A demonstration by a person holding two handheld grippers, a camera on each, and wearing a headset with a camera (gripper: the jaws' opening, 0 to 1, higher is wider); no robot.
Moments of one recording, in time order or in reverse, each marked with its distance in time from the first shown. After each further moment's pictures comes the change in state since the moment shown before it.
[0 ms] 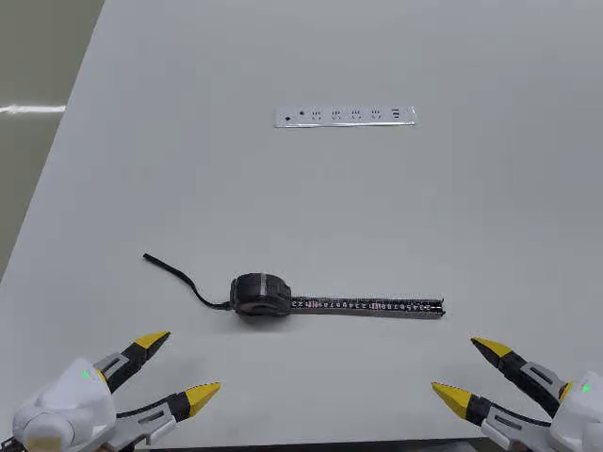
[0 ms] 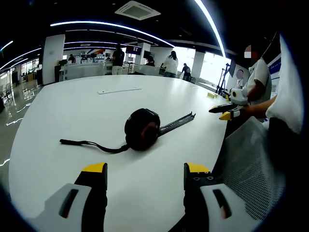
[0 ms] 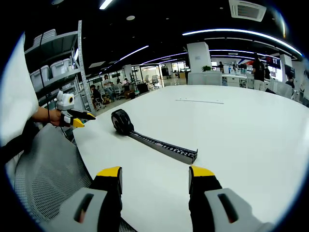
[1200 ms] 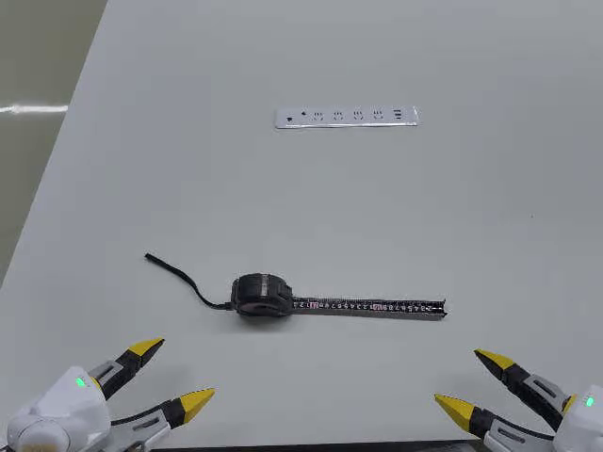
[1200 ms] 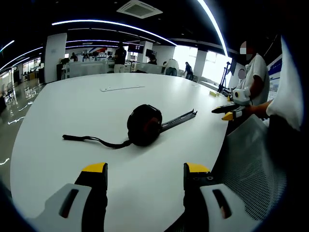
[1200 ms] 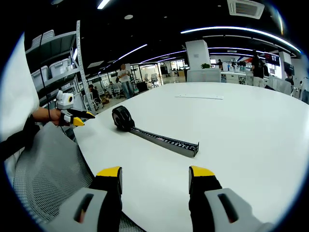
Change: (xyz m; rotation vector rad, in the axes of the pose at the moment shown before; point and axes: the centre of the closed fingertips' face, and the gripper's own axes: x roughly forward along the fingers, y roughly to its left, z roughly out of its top) left arm -0.002 0.001 -0.006 -0.005 0.013 0.015; right arm -0.002 0.003 -0.010 0.016 0.014 0.001
